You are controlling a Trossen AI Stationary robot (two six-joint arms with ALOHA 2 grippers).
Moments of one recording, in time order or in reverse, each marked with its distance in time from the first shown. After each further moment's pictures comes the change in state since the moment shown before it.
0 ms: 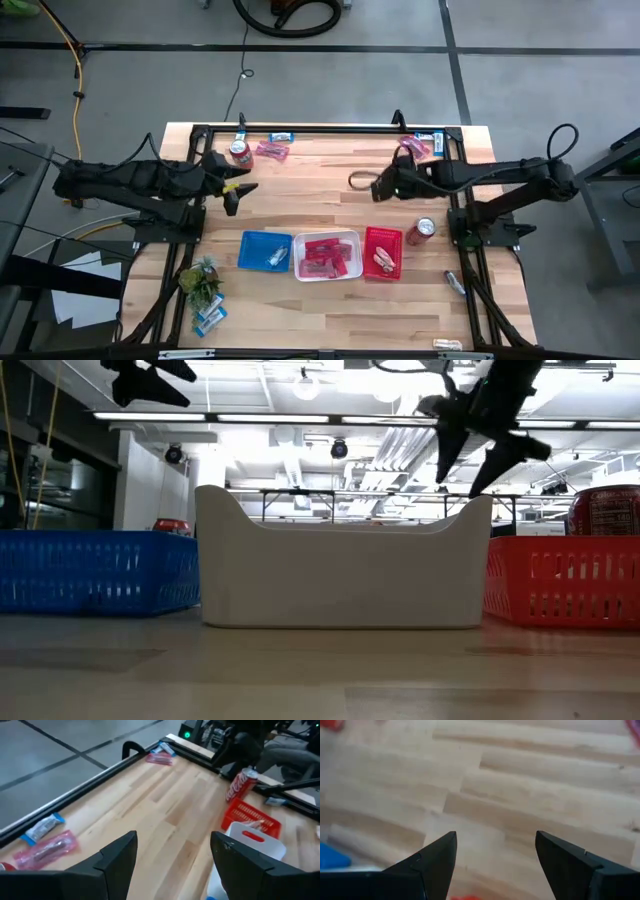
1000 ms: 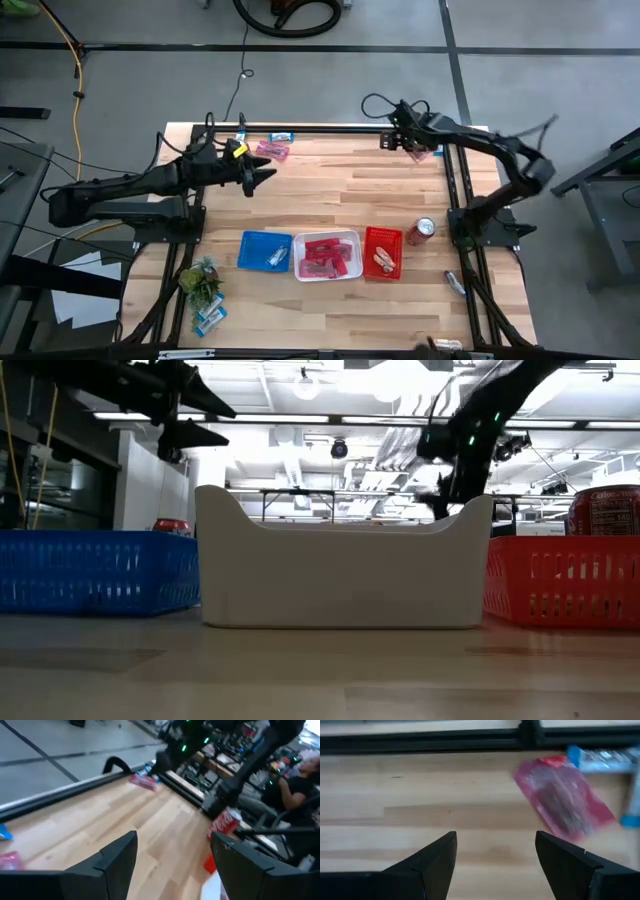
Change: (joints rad) left arm 0.438 0.049 -0.305 0.608 0.479 -0.003; right arm -0.711 0.255 0.000 0.213 -0.154 -0.465
